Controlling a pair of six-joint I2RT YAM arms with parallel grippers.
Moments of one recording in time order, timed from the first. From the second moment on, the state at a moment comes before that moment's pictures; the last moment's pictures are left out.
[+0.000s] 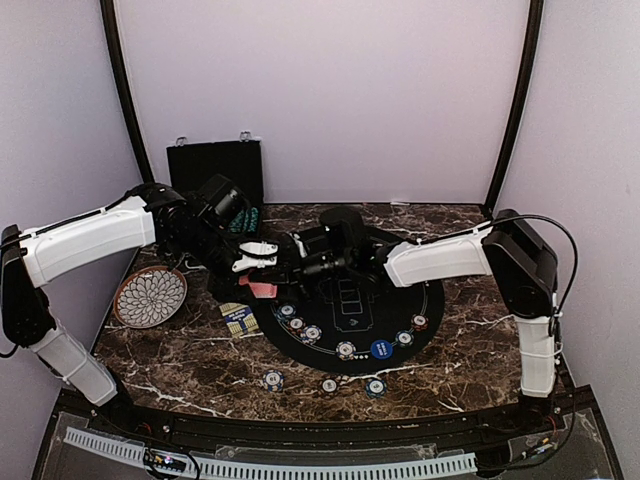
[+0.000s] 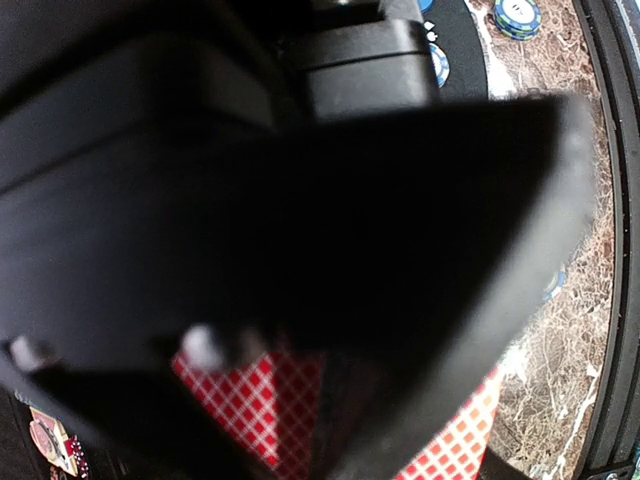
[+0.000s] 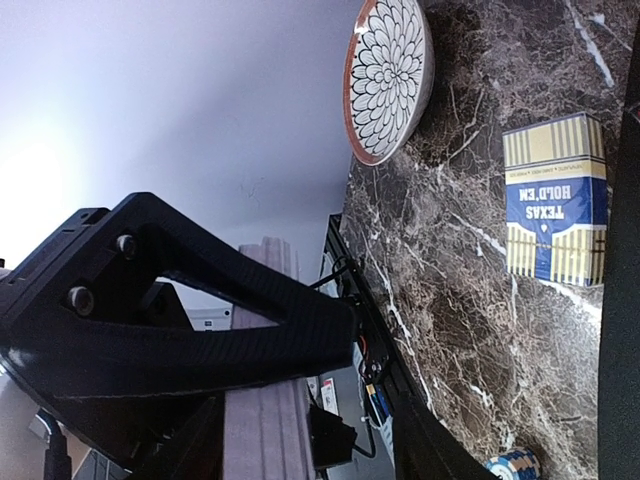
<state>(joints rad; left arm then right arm) -0.73 1.52 1.34 -0.95 0.17 0.83 0.94 2.07 1.41 0.35 -0.78 1.24</state>
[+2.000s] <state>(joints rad) -0.73 1.53 1.30 -0.94 0.11 0.77 0.91 1.94 1.34 0.13 -0.73 1.09</state>
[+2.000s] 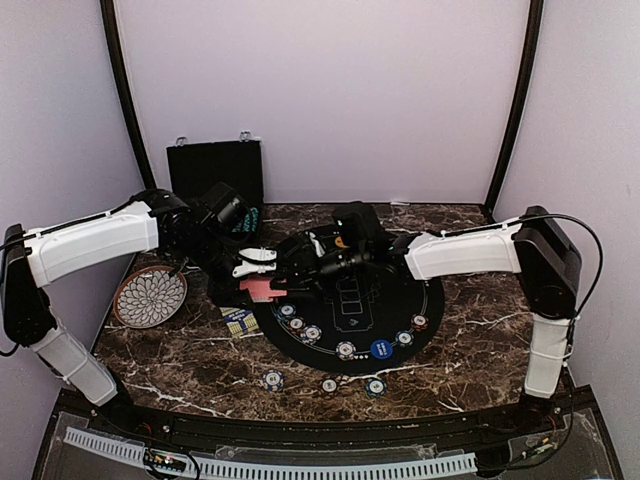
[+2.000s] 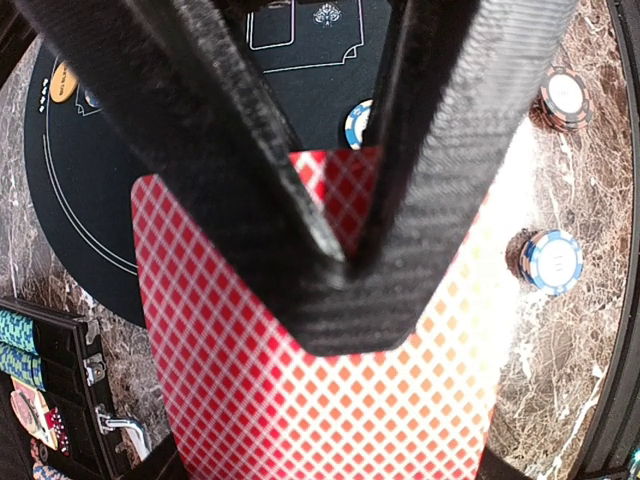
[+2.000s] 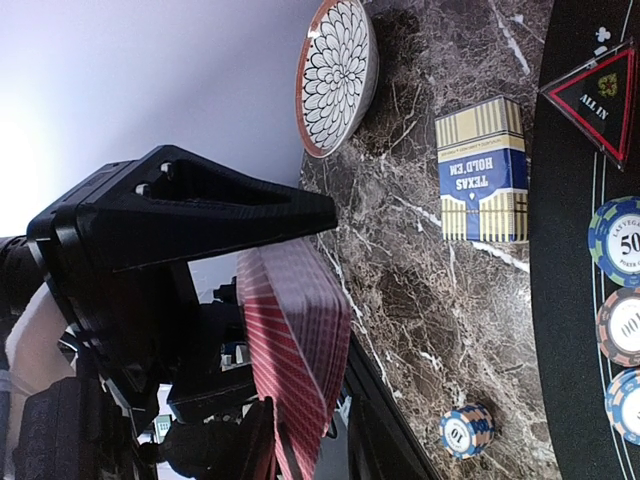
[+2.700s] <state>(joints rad) -0.73 1.53 1.29 -0.93 0.09 0.77 0.90 1.90 1.31 0.13 -0.72 1.09</state>
